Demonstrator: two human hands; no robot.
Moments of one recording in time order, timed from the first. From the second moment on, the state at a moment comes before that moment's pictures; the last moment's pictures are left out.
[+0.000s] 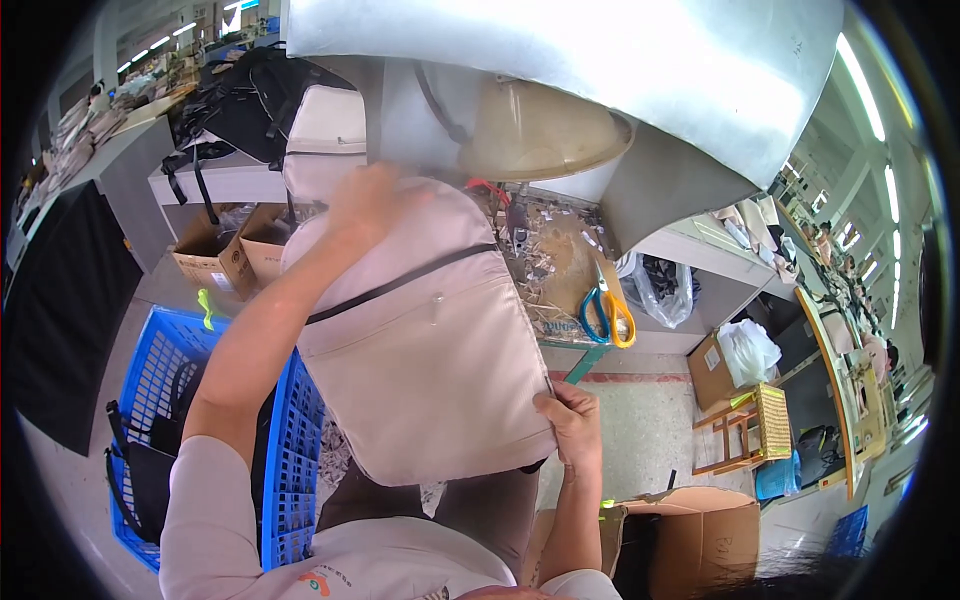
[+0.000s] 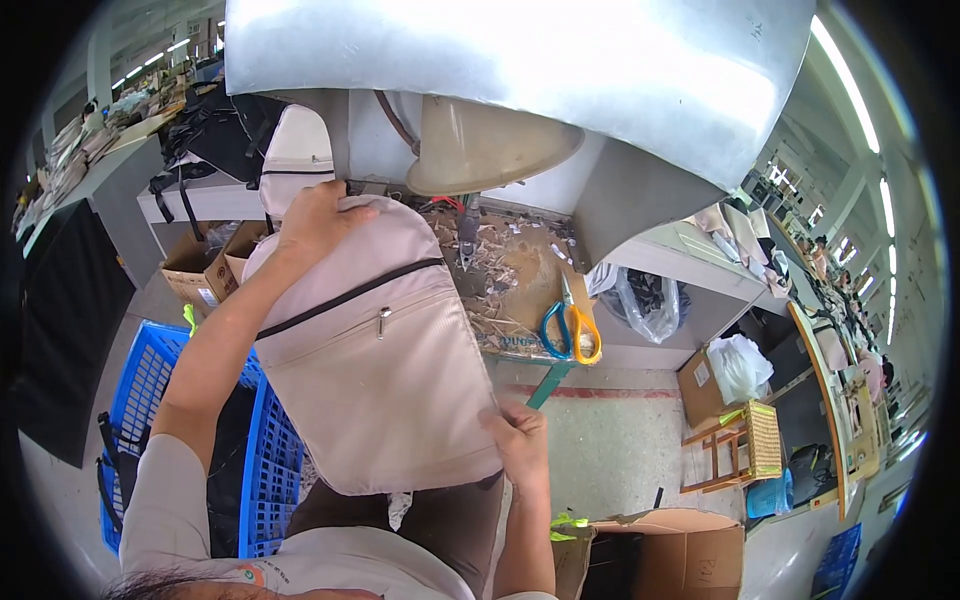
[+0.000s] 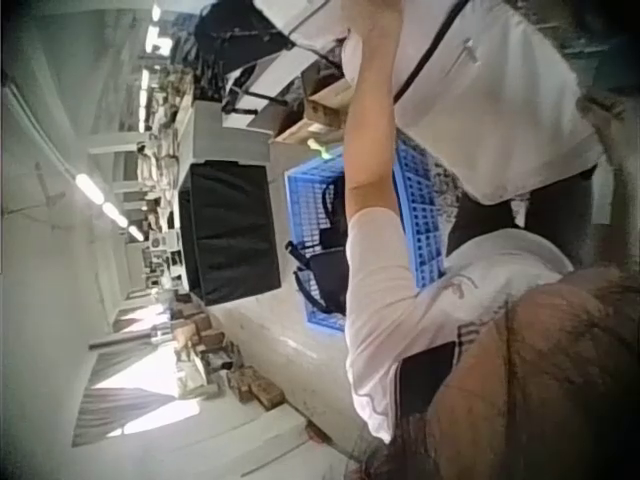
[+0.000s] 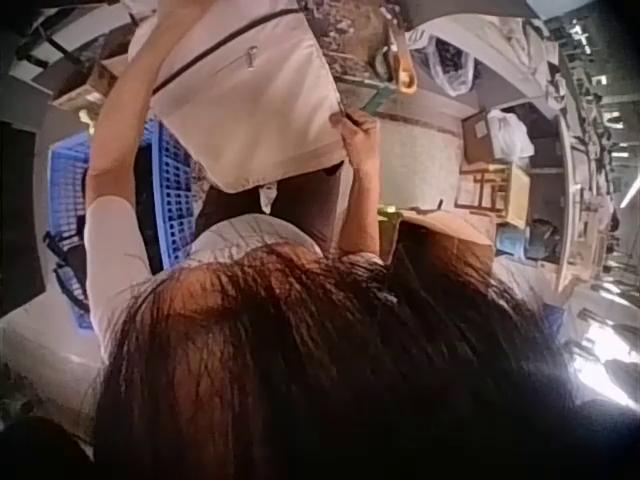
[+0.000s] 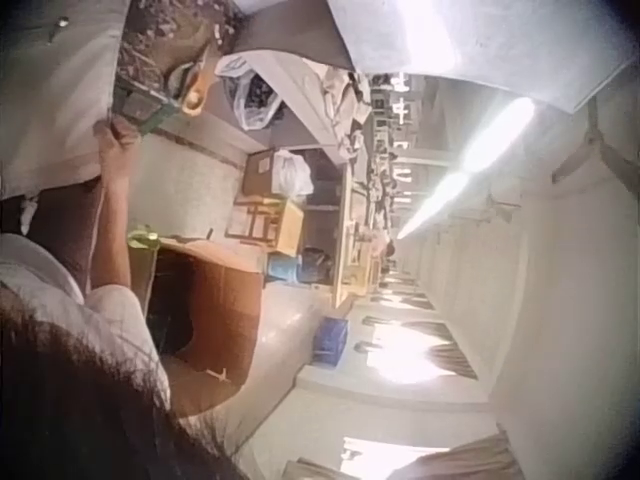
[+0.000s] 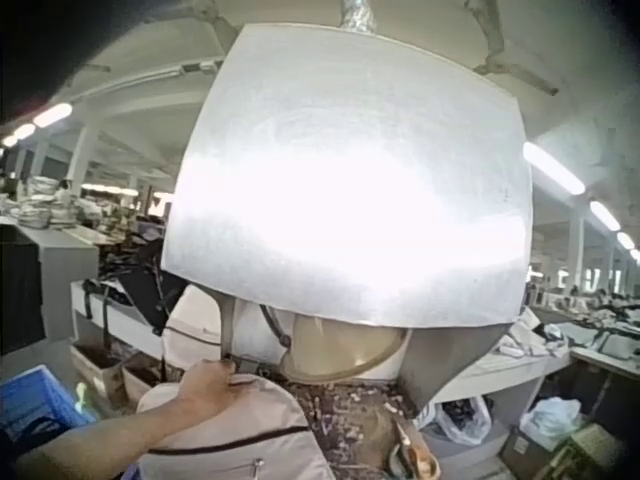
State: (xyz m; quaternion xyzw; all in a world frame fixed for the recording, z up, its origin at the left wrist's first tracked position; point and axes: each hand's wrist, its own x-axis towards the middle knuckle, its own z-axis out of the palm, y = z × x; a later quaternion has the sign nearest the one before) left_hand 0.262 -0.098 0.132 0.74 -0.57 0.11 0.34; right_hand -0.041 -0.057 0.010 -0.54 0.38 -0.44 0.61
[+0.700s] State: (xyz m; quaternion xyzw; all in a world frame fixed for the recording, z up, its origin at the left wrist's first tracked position) left_hand 0.292 -0.109 0.124 0.77 -0.53 0.11 0.33; right_hand -0.032 -0.086 0.021 -0.50 0.37 -0.44 0.66
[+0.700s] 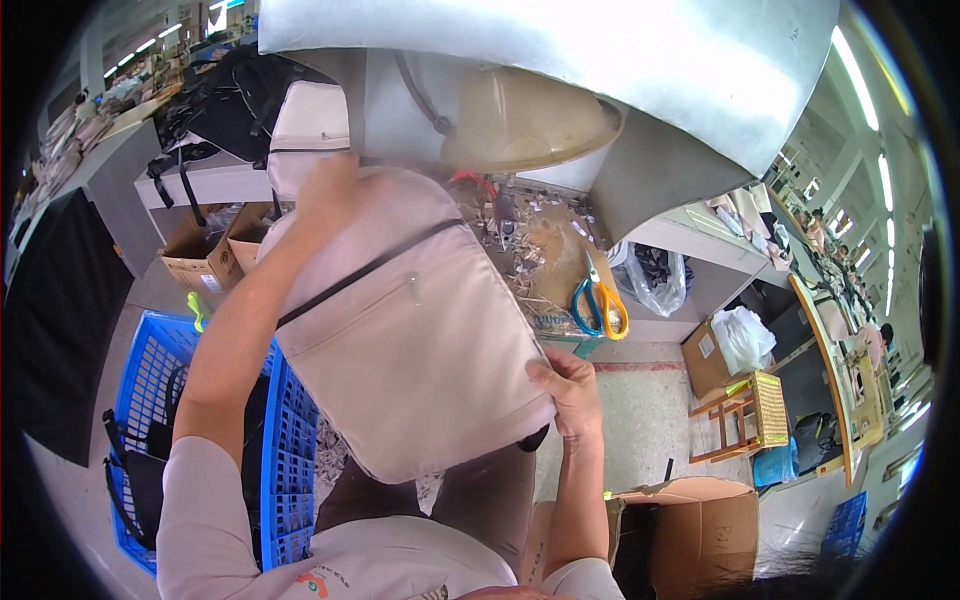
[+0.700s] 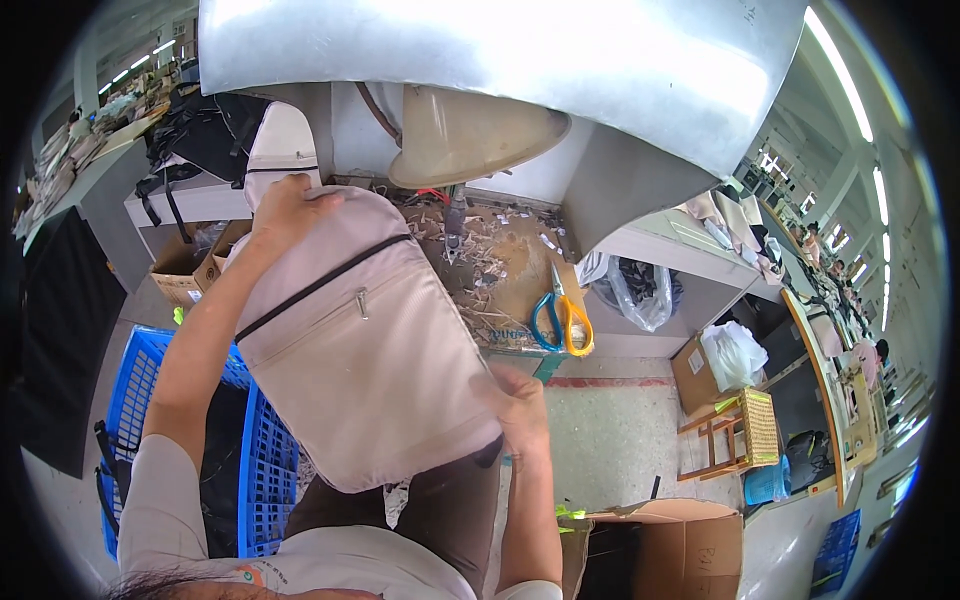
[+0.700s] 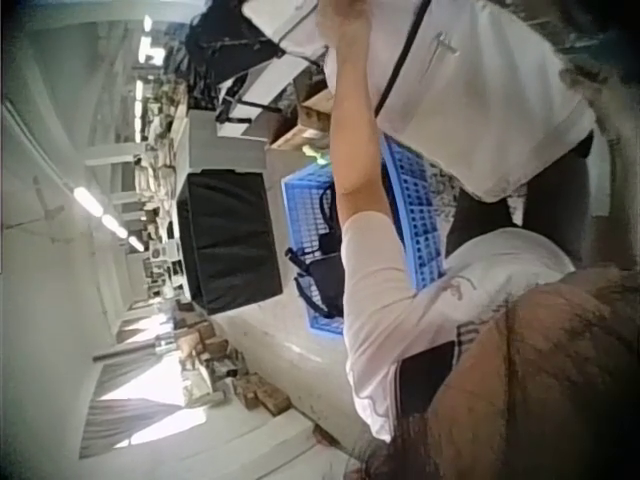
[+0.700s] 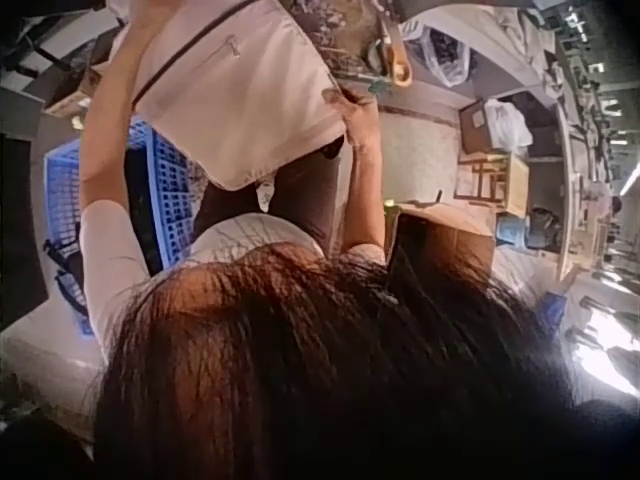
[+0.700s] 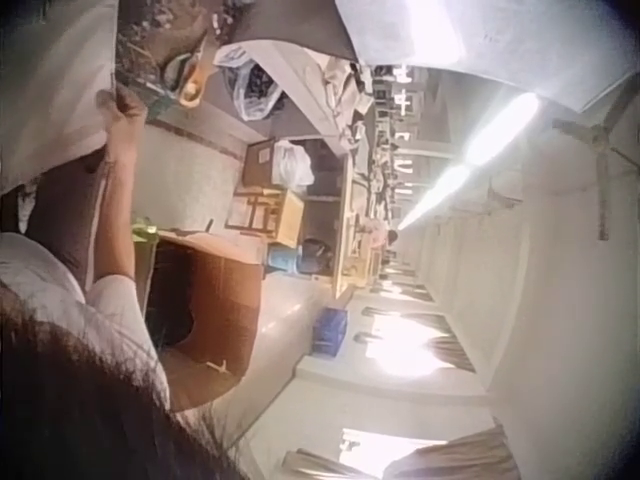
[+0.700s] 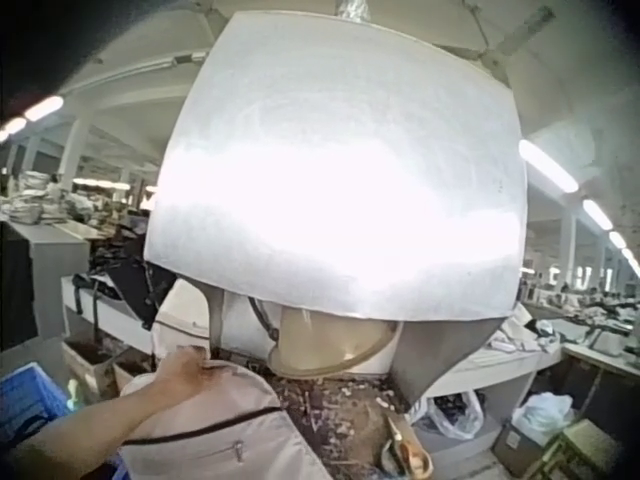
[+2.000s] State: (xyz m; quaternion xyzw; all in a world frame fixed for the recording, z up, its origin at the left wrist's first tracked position) left_hand 0.412 0.192 0.103 0.49 -0.25 -0.14 0.82; right_hand 0.073 0.052 -0.059 -0.42 0.02 -0.13 0.90
